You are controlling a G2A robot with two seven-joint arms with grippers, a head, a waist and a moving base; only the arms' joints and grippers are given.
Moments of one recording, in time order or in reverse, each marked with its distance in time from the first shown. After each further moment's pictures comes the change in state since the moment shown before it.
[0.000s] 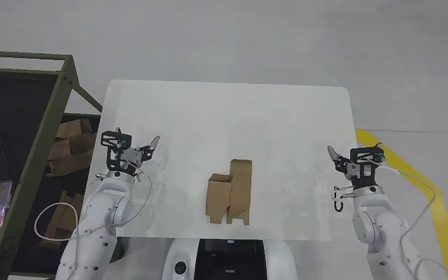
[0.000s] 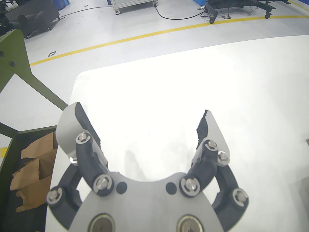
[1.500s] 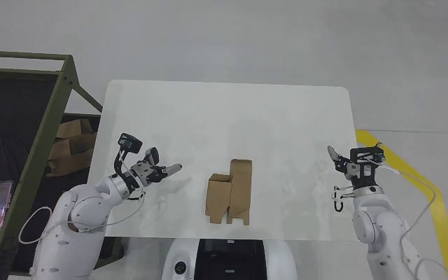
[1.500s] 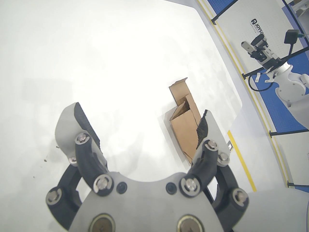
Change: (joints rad) left arm 0.024 0.039 -0.133 -0.092 -0.759 -0.517 -0.678; right arm 0.000 0.000 0.000 0.000 0.000 0.000 0.000
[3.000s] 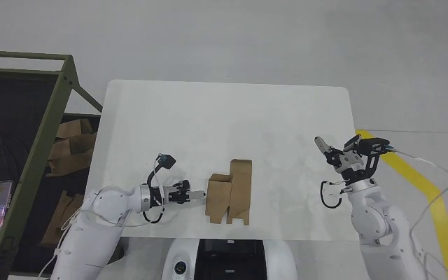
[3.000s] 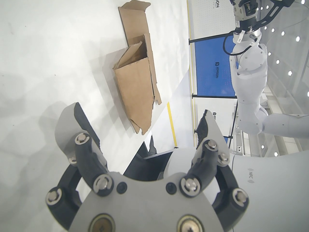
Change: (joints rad) left arm -0.099 0.029 0.232 0.153 -0.416 0.147 -0.401; right arm 0.051 -0.016 -0.014 -0.031 0.439 -0.215 0.050
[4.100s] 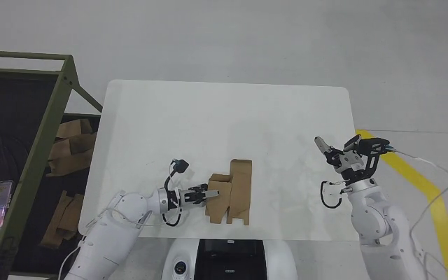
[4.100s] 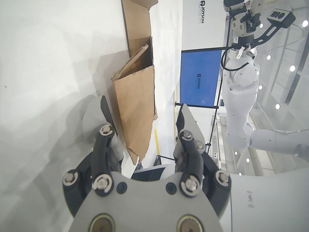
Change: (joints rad) left arm -0.088 -0.006 0.197 0.185 -0.076 -0.016 0.170; right arm 0.000 0.000 0.000 0.000 0.000 0.000 0.000
